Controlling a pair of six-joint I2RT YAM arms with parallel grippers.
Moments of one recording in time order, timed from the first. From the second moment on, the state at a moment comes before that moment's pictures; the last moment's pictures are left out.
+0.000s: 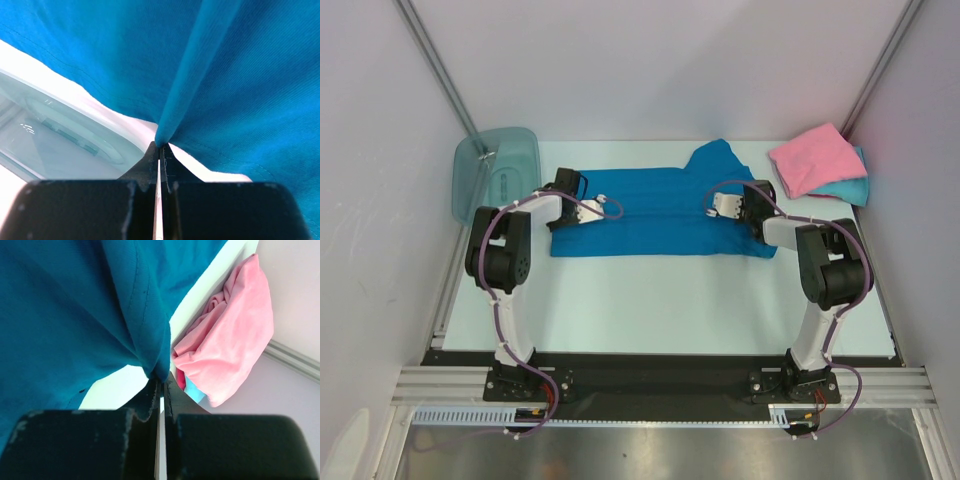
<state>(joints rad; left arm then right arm) -0.18 2.04 1.35 -0.43 -0.31 1.18 0.20 1.88 1.02 0.18 0.31 -1.34</state>
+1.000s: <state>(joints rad) -0.19 2.05 1.38 -0.38 -0.40 1.17 0.23 1.92 1.04 0.24 0.36 -1.31</state>
